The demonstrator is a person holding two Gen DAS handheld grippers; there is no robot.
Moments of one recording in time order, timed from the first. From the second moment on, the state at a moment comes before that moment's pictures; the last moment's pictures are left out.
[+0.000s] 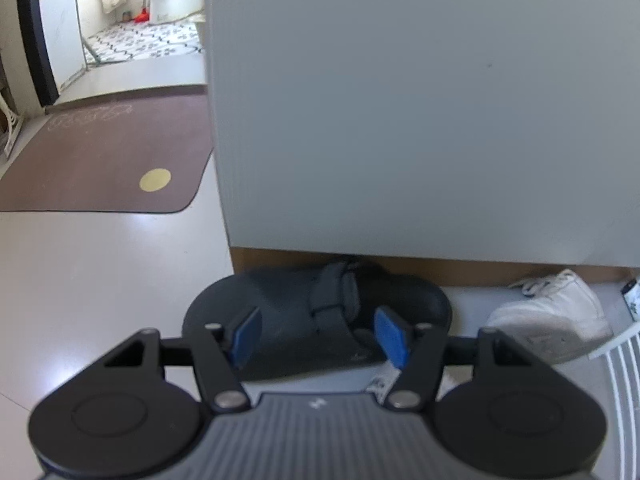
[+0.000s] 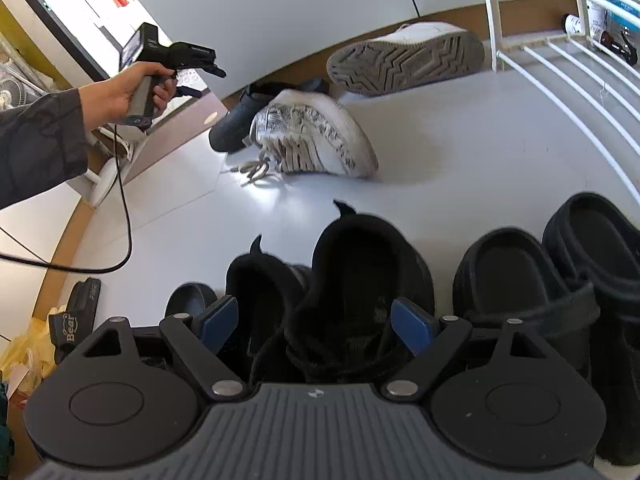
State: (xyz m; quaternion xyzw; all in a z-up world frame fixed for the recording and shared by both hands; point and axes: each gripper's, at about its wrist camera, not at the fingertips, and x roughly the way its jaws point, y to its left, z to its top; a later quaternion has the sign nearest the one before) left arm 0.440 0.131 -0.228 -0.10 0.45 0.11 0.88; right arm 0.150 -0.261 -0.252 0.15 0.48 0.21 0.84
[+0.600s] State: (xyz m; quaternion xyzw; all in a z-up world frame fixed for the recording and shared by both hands) left arm 0.501 0.112 -0.306 0.00 0.50 0.16 0.85; right arm 0.171 -0.284 -0.280 0.16 0.50 0.17 0.83
